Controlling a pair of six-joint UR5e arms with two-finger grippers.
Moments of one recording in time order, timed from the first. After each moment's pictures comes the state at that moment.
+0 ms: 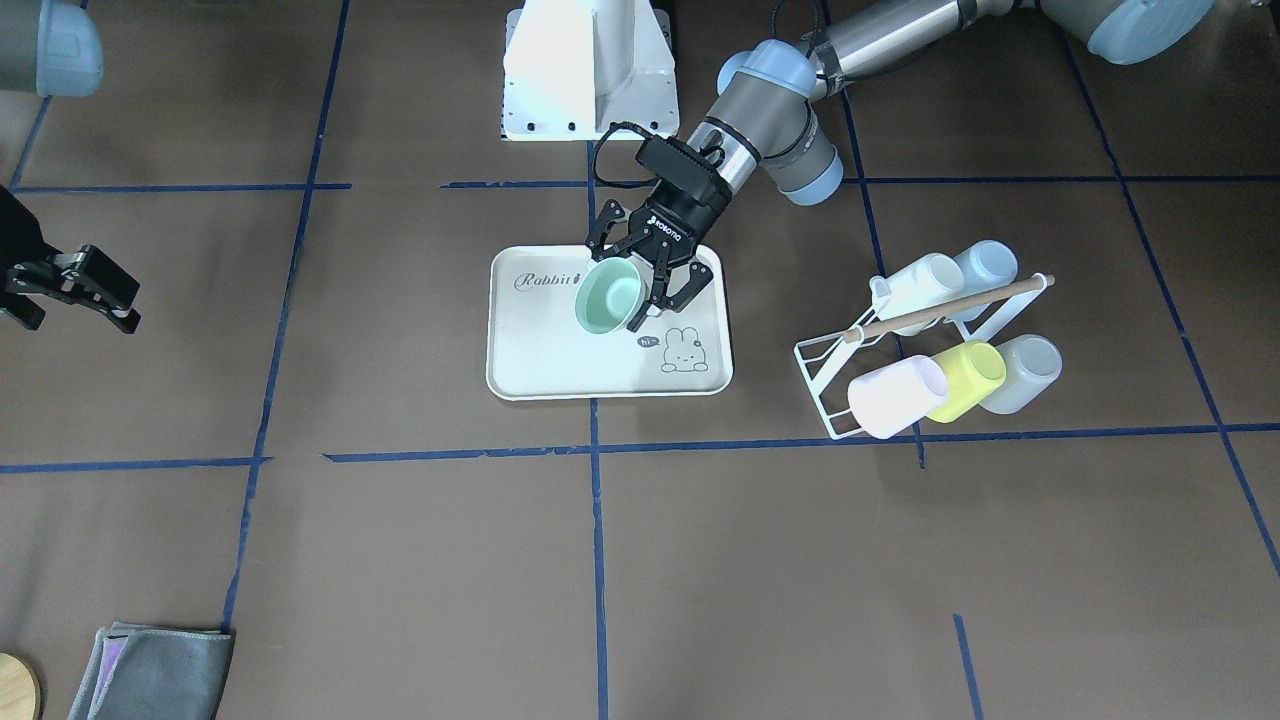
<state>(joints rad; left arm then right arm) -0.35 -2.13 -1.43 -2.88 -1.17 -0.51 1.13 -1.42 1.93 -1.56 2.22 0.74</state>
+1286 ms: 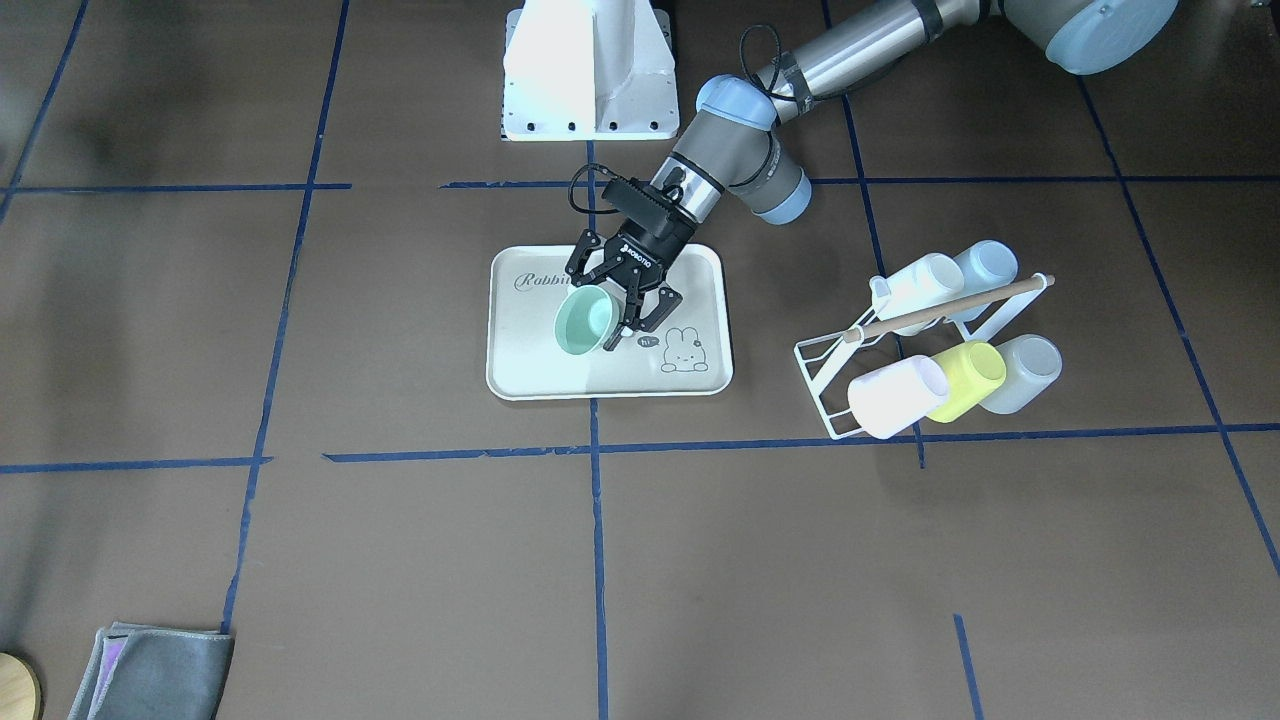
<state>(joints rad) -0.31 -2.21 -1.27 -2.89 -1.17 -0.51 1.41 -1.47 1.73 -1.56 2.40 0.23</state>
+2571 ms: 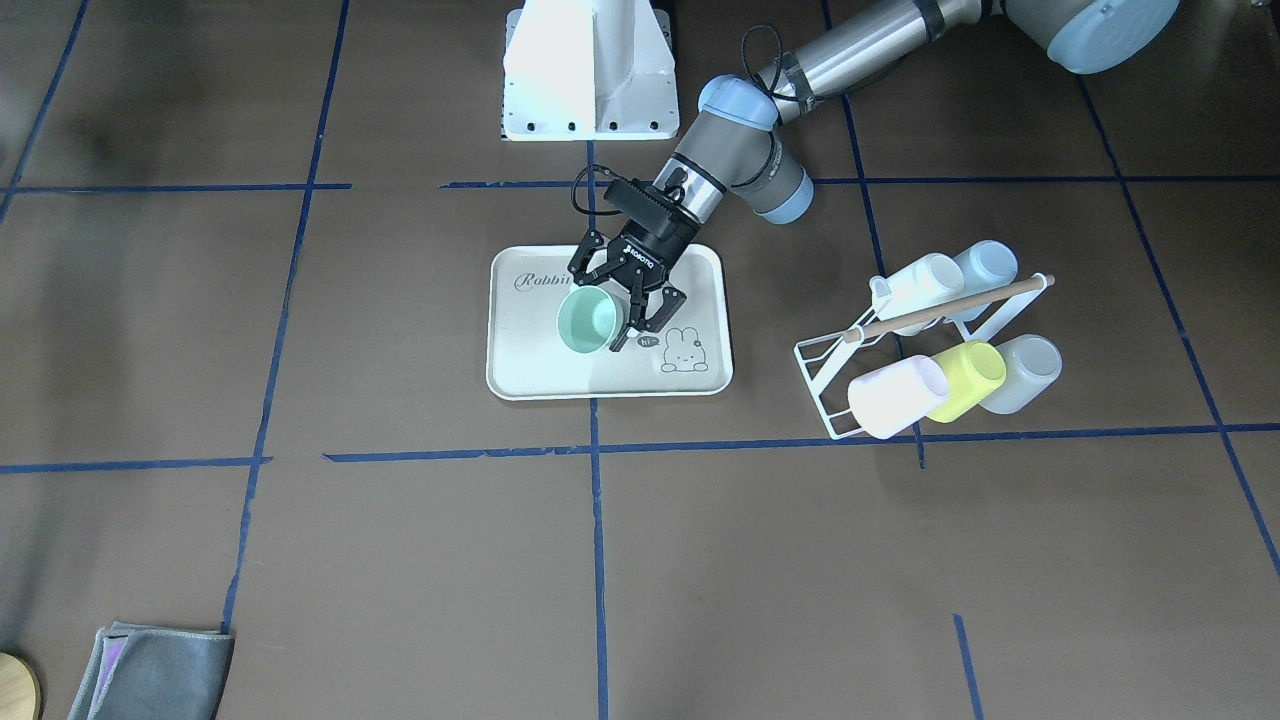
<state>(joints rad) -0.31 -2.20 -1.27 -2.89 -1.17 -0.50 1.41 -1.47 1.73 -1.56 2.40 0.24</state>
